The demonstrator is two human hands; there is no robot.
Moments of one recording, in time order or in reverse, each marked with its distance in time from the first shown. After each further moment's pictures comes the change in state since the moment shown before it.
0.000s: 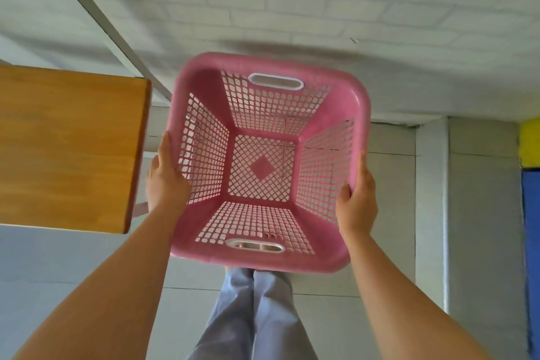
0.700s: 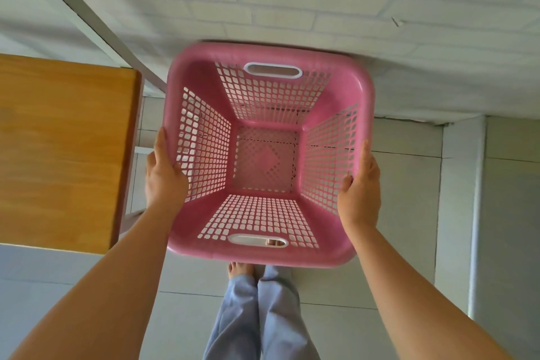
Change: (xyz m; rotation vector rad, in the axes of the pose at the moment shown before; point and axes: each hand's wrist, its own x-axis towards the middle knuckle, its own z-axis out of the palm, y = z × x) left_hand 0.062 -0.032 0.051 -0.020 -0.007 -0.079; right_hand 0.048 -0.002 0.063 -0.102 -0.047 -0.138
